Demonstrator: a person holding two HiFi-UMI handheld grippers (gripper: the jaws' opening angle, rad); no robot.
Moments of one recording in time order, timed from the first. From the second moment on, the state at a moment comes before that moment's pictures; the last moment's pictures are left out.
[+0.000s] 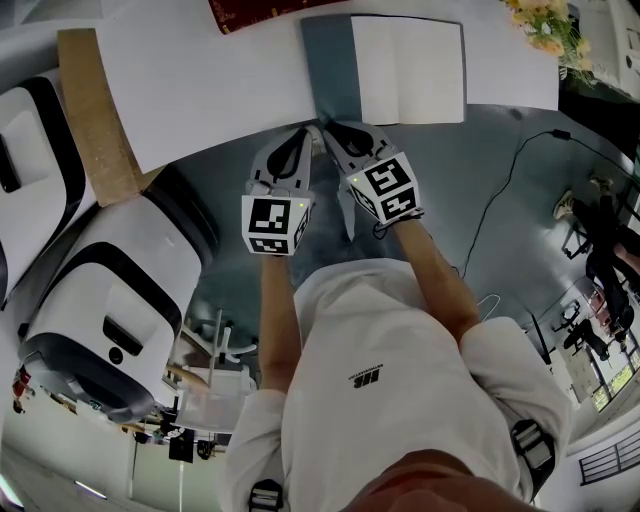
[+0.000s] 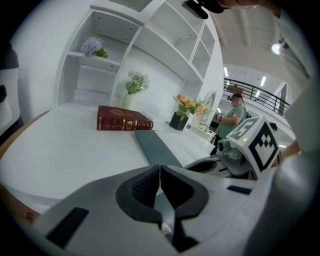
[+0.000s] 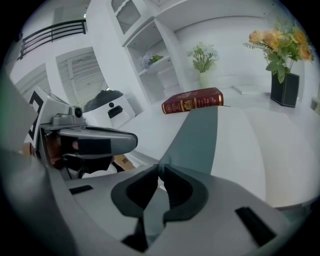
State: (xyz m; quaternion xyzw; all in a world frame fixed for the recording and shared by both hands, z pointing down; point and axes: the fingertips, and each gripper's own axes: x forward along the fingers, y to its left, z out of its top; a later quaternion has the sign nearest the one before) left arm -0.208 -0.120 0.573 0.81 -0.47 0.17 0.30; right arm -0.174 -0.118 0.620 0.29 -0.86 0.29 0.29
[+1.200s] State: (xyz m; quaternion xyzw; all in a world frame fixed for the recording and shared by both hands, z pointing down) left arm -0.200 -0.121 0.548 0.82 -0.47 0.16 0.28; right arm -0.159 -0.124 0.576 0.31 -0.88 0.26 0.25
